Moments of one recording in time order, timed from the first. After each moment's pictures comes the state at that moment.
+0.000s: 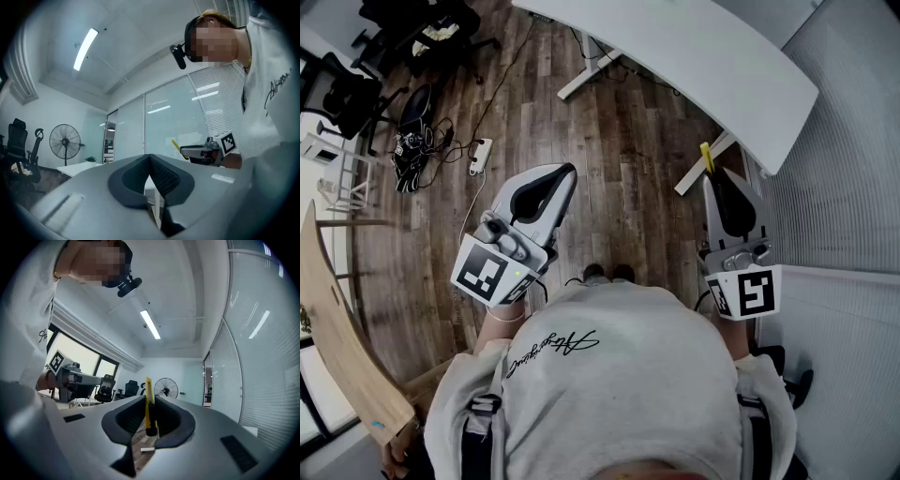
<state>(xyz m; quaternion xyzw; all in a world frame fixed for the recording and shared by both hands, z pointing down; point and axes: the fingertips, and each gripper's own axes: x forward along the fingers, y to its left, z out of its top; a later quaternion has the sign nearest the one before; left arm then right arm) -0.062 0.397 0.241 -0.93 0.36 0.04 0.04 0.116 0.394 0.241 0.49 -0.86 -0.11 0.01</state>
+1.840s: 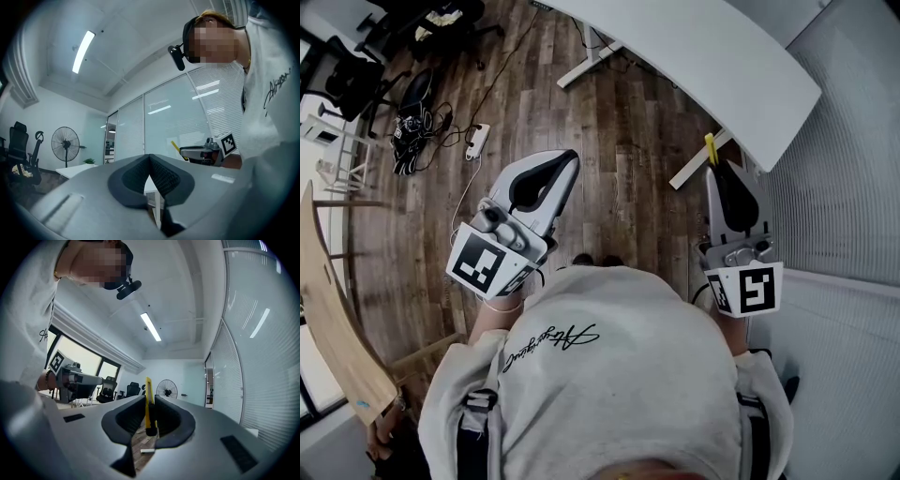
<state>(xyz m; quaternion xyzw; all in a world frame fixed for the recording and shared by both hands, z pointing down) -0.014 0.394 0.234 -0.93 0.37 0.04 0.05 0.160 0.385 0.238 0.48 -0.87 -0.11 0.00</state>
